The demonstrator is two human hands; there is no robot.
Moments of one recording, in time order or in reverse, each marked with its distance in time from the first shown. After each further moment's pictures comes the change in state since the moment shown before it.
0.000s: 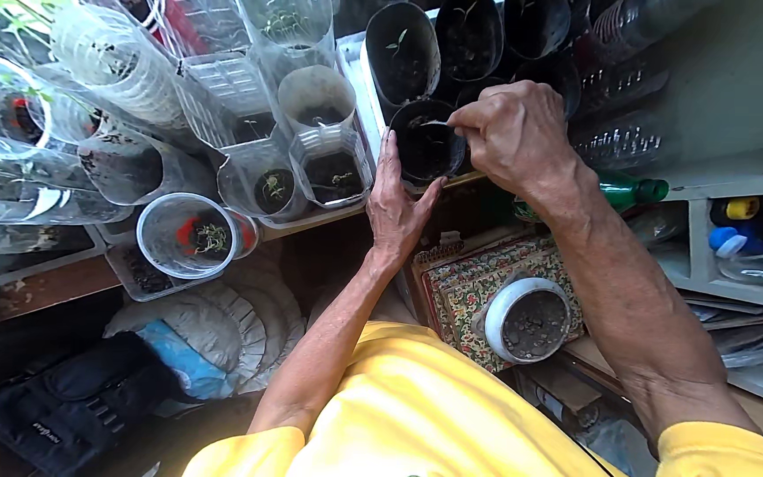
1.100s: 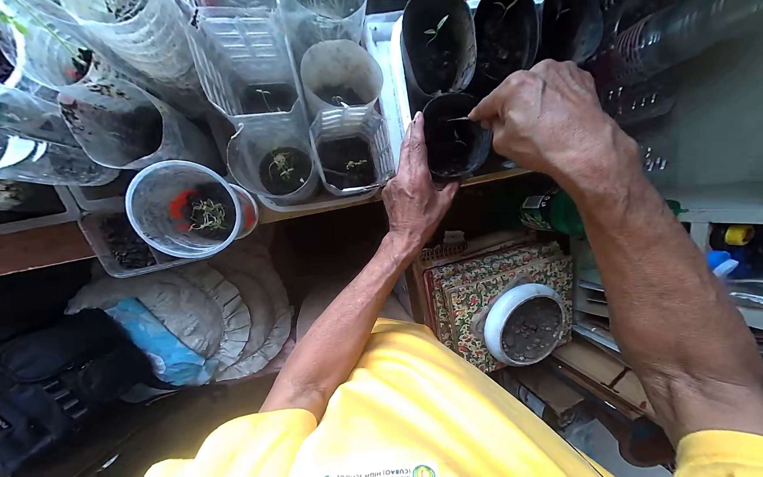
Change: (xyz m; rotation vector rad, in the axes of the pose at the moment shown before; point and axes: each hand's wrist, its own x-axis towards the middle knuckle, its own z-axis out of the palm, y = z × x) left_hand 0.007 -0.002 0.013 0.175 0.044 -0.042; right_hand 0.036 -0.017 -0.023 -0.136 -0.355 0.122
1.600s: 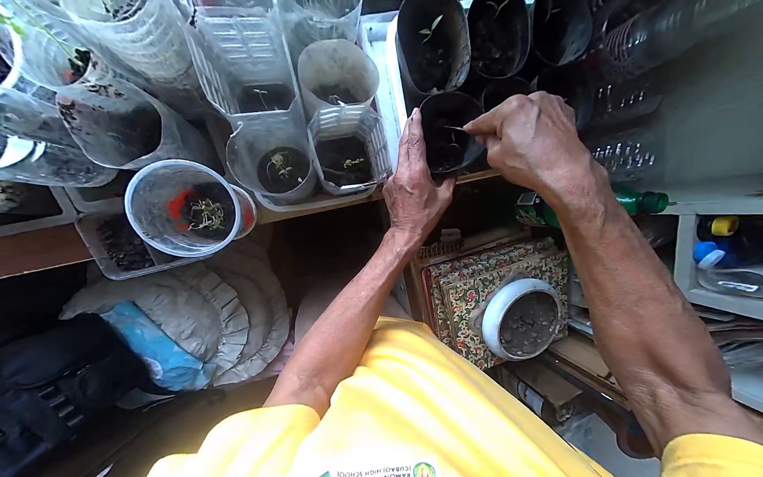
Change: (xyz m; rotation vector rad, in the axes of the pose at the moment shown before) left_hand 0.001 0.002 0.006 -0.019 0.001 -0.020; right_hand -0.014 0.002 0.028 0.113 0.036 0.099
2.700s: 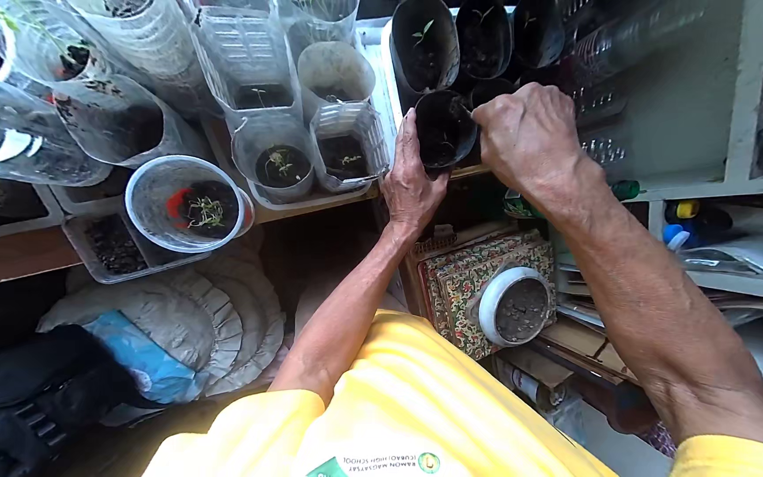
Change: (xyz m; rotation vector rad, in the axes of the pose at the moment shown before) left_hand -0.002 -0.008 0.006 -0.118 0.048 0.015; right_hand -0.029 -0.040 -0.022 -0.225 0.070 0.064
